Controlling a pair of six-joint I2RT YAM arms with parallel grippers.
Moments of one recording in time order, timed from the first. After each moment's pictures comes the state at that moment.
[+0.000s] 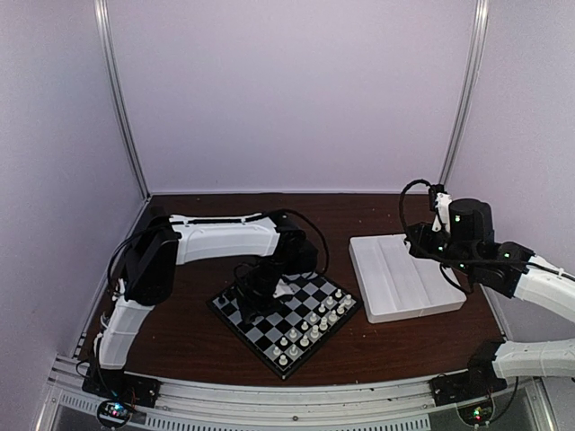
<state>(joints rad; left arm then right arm) -1.03 2.31 1.94 -1.59 -0.04 -0.09 0.62 0.89 0.70 -0.23 0.28 0.48</state>
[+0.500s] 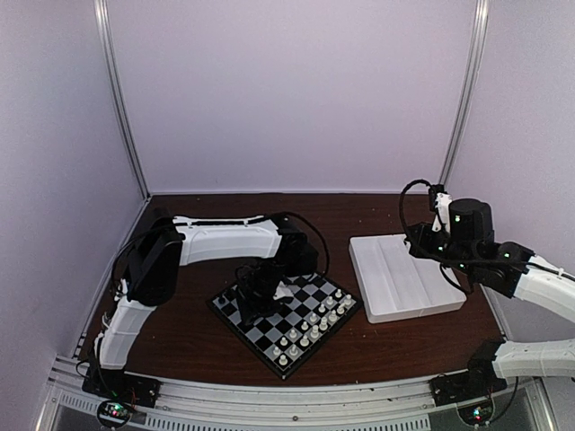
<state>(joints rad) -1.03 2.33 1.94 -1.59 -0.05 -0.08 0.62 0.89 0.70 -0.23 0.28 0.48</state>
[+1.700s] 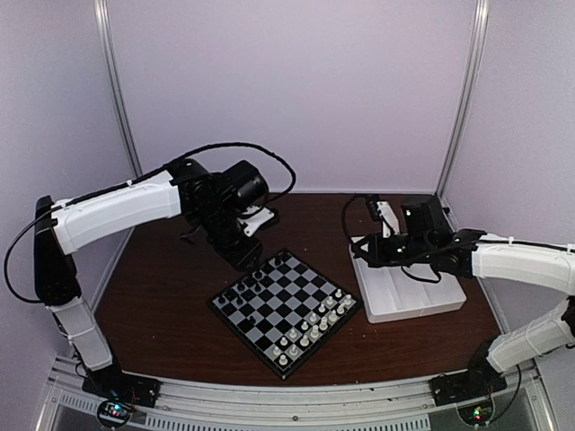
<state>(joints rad) -0.92 1.76 1.67 -1.14 -0.04 -0.13 0.66 1.25 0.80 -0.09 -0.14 0.39</state>
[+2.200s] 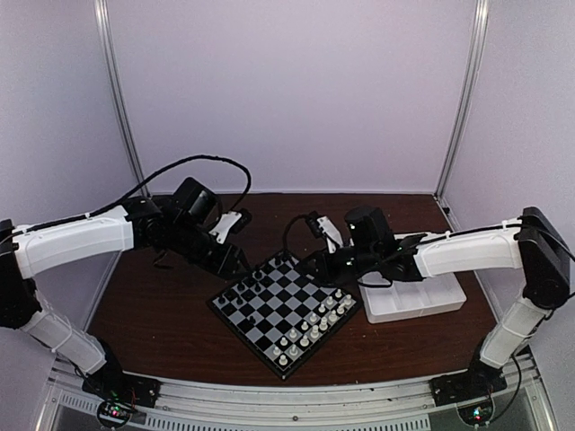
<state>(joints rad) -0.79 1.44 1.15 -0.64 0.24 -0.27 0.84 1.62 0.95 0.15 -0.29 0.34</state>
